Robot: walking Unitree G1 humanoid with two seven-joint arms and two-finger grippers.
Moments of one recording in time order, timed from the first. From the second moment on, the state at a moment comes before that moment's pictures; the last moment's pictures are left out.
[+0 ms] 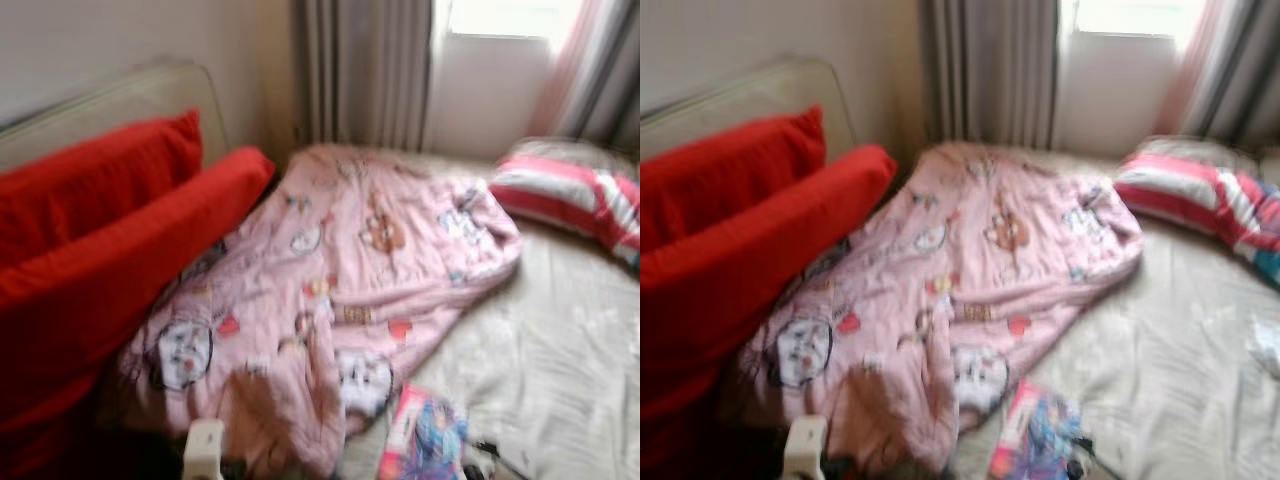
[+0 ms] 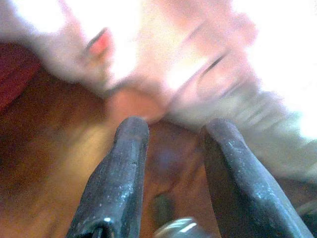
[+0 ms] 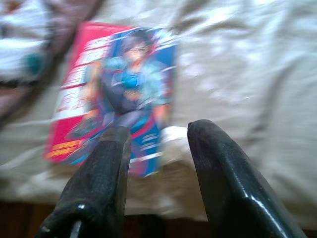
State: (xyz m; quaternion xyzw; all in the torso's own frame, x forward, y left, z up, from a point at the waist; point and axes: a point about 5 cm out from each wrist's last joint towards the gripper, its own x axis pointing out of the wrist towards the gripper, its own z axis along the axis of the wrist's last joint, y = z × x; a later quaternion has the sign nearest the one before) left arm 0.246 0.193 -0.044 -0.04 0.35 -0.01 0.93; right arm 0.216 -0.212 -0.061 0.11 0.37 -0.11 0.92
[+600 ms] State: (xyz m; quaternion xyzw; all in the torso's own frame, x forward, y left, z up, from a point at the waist) left arm 0.270 0.198 -0.014 -0.06 0.20 0.02 0.98; right arm 0.304 -0.208 0.033 0.10 0.06 -0.07 0.99
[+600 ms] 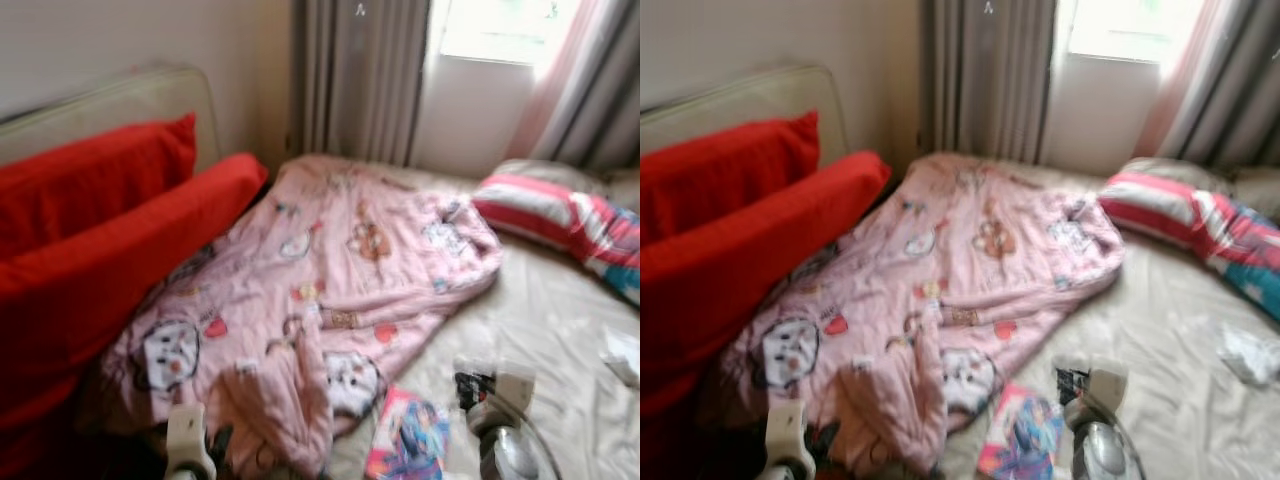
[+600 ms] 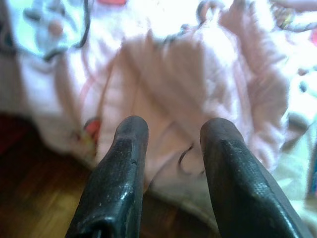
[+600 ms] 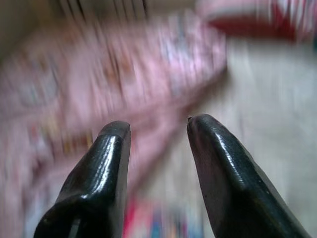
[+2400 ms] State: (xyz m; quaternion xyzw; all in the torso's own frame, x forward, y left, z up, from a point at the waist) left arm 0.314 0.182 0.034 -0.04 0.09 -0.01 1.00; right arm 0.303 -0.192 0.025 0.08 0.09 -0.06 0.99
